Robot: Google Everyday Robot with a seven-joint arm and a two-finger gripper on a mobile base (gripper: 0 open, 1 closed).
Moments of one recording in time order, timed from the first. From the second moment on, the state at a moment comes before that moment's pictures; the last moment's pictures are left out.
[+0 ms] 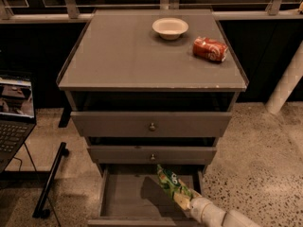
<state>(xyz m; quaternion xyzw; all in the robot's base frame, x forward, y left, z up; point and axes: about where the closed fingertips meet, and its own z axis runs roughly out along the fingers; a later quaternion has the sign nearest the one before) 0.481 -0.158 0.310 -0.05 0.86 0.29 0.41</state>
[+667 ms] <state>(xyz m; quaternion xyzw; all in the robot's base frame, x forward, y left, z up) 0.487 -0.182 0.229 0.00 0.90 0.29 0.33</state>
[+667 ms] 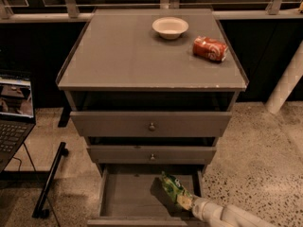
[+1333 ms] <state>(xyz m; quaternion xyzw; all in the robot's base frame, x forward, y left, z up) 0.489 -0.195 0.187 0.03 0.92 0.28 0.28</state>
